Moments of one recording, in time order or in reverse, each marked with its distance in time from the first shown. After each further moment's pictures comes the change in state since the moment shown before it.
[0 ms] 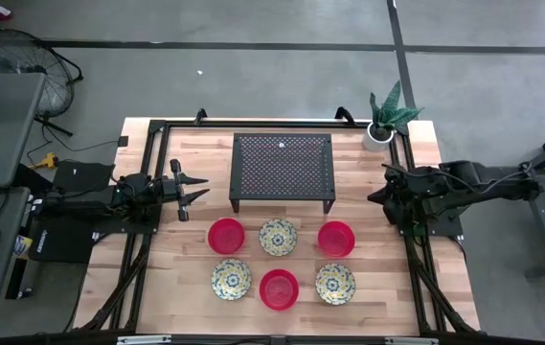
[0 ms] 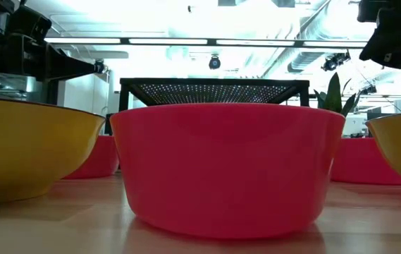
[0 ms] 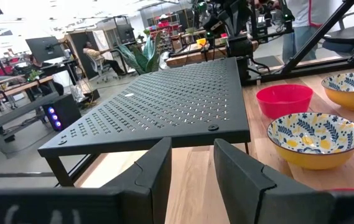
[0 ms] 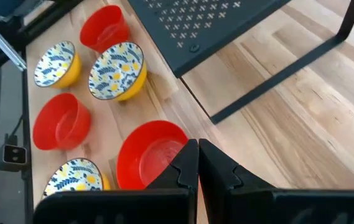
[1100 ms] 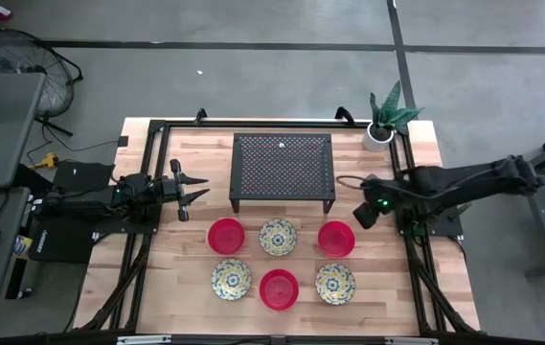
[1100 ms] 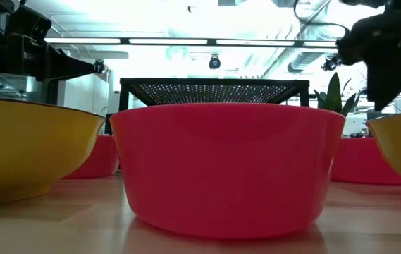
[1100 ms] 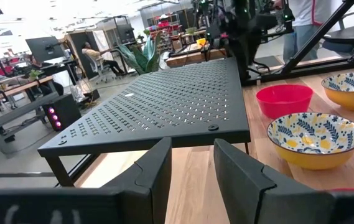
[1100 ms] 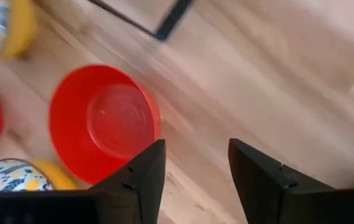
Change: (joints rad) left arm 0.000 0.000 0.000 0.000 0.000 0.000; right arm -0.053 0.414 0.000 -0.062 -0.144 0.309
